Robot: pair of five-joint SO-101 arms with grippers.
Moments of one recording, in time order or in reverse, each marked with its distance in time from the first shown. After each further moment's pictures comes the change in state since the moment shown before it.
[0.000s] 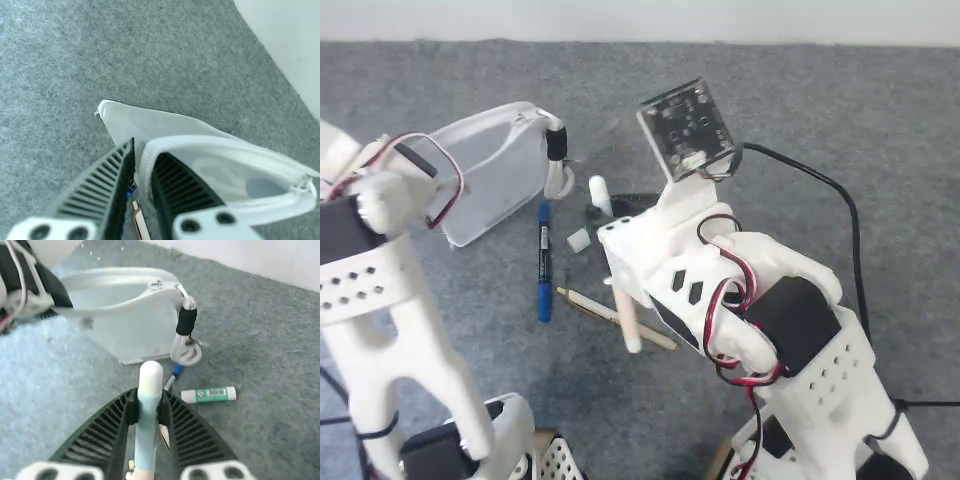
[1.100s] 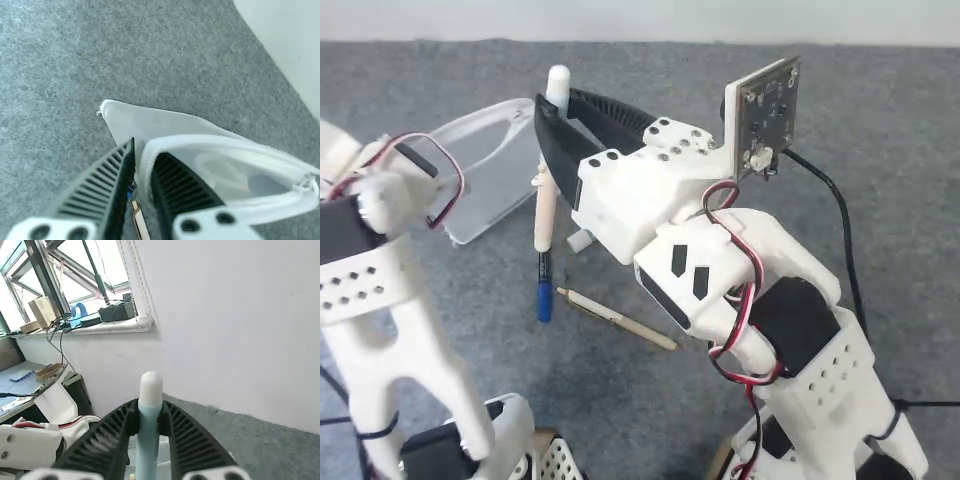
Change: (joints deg) left arm 0.2 0.0 0.0 0.0 0.0; right arm -0.2 0.0 0.0 -31.8 -2.6
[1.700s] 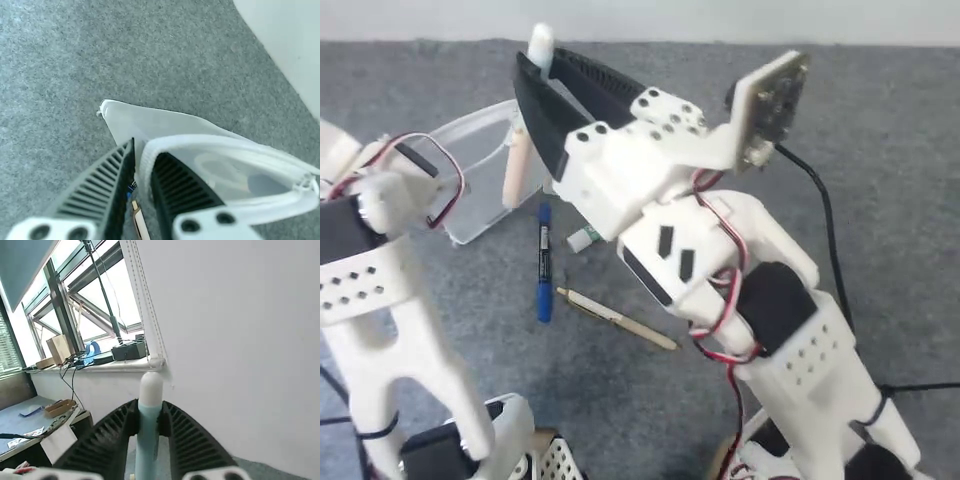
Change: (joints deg) left arm 0.0 0.0 0.0 0.0 0.0; right arm 0.1 4.4 0.0 -14.3 0.0
